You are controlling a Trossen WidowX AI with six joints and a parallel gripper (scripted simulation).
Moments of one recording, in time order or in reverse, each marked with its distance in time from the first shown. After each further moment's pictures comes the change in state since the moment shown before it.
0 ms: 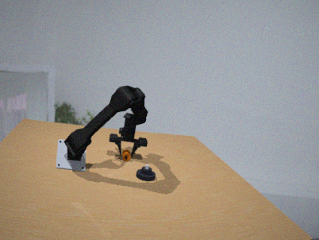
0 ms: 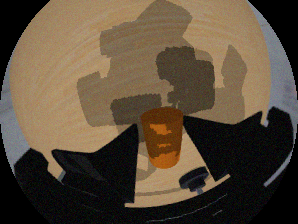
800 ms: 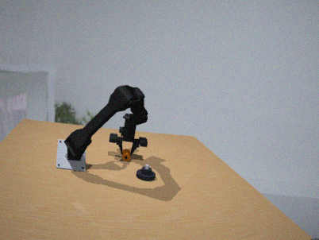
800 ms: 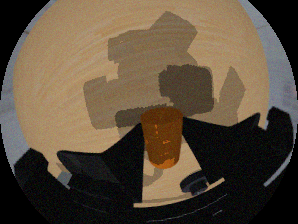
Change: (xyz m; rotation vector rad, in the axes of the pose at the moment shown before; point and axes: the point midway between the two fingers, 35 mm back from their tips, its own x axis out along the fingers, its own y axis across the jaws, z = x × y) arm -0.003 0.000 -0.003 -0.002 -0.079 -0.004
